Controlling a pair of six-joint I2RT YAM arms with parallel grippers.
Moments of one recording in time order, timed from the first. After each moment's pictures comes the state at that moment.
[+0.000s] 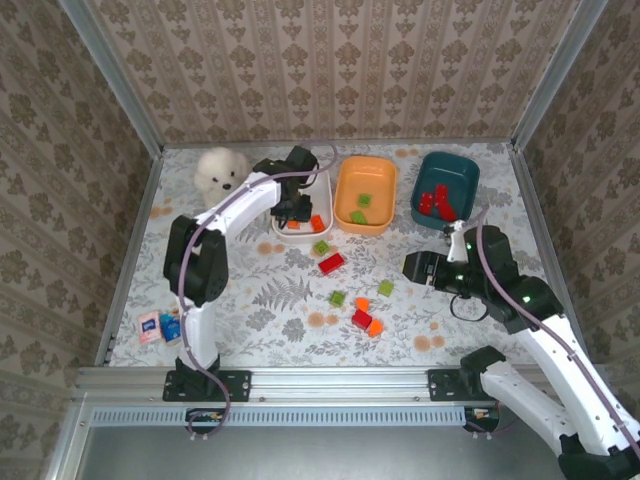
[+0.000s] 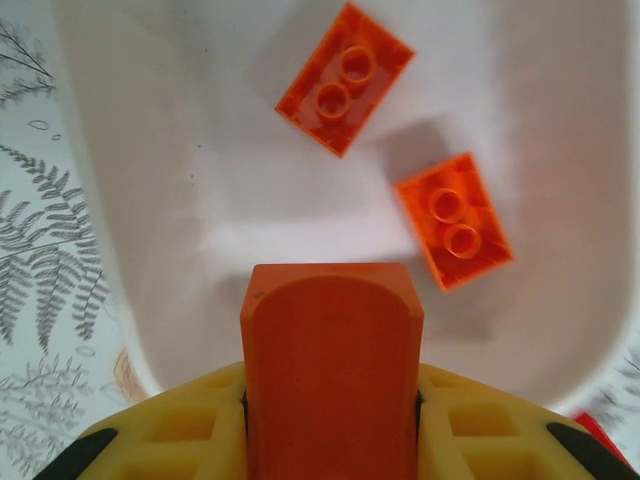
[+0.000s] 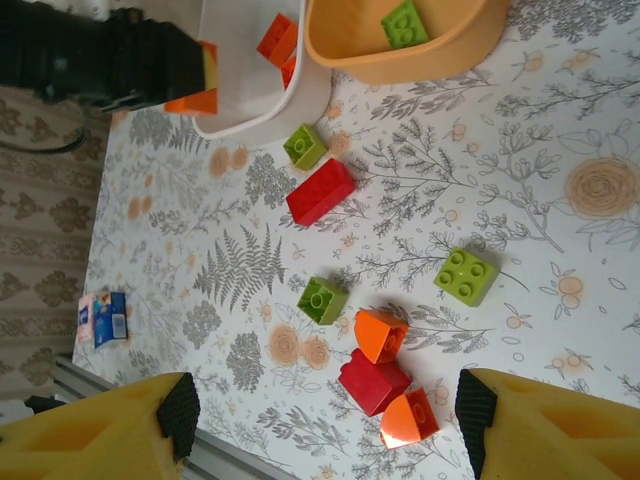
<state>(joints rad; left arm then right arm) -0.57 2.05 1.75 -1.00 -0.11 -0.40 0.38 0.74 0.86 -0.84 -0.26 0.63</state>
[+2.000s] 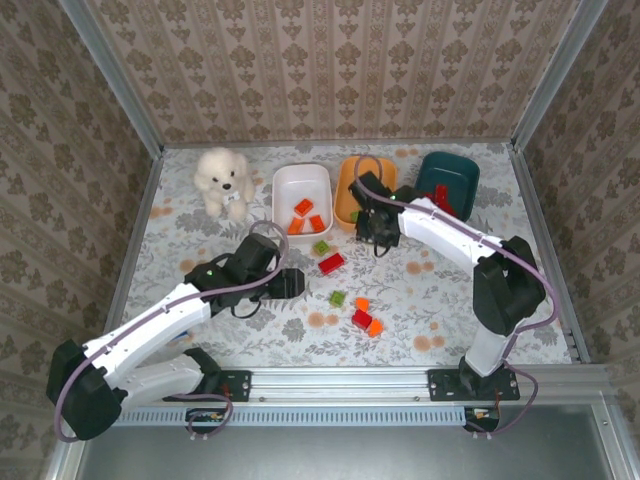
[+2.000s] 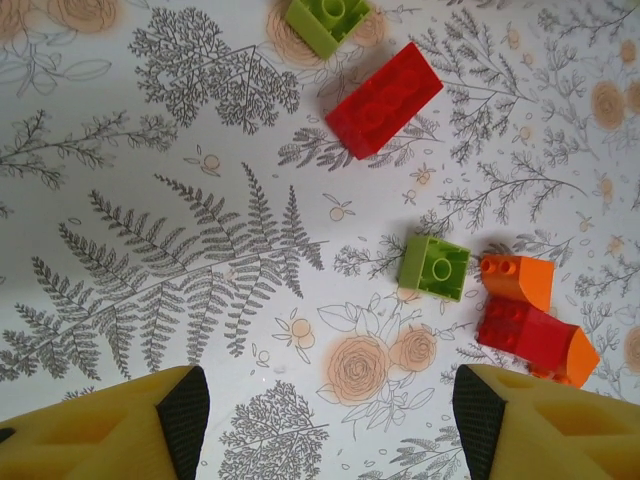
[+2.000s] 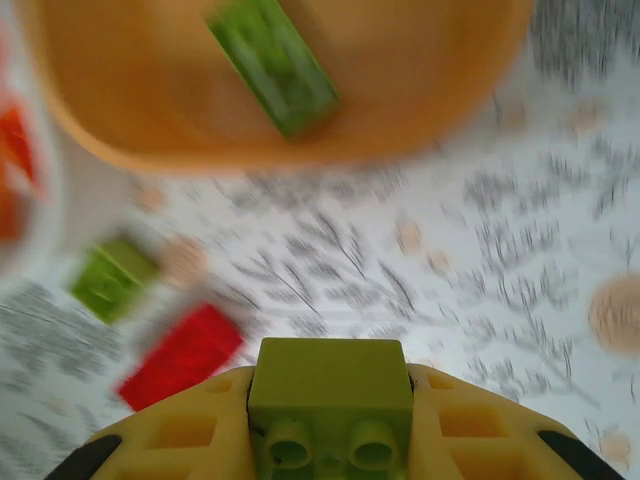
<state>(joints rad) -0.79 1.04 0.76 -0.66 0.06 -0.66 0.55 1.76 1.47 -0.89 0.14 0.79</state>
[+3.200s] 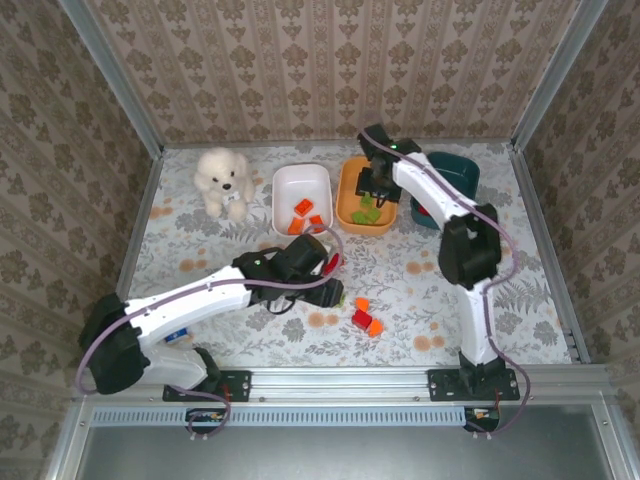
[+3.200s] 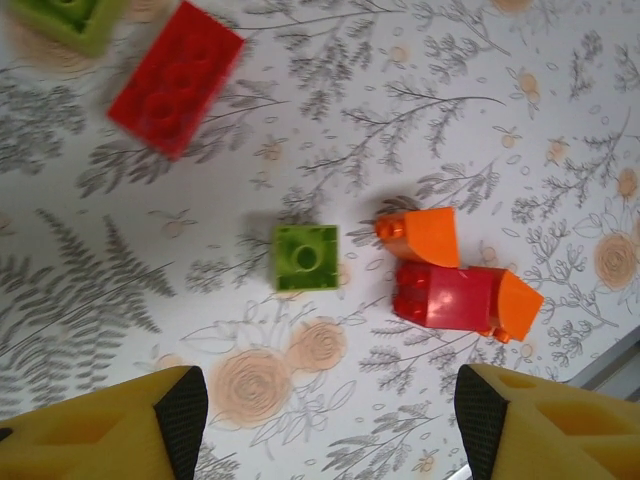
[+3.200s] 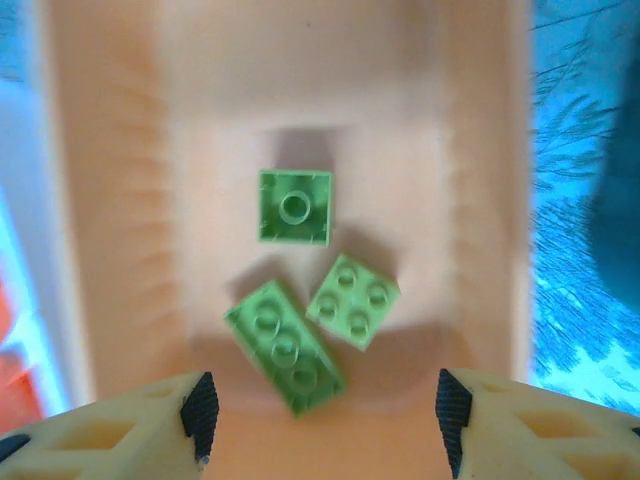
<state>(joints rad) -1.04 1.35 0.98 -0.64 0.04 -0.55 0.39 2.07 1.93 -1.02 0.12 0.60</state>
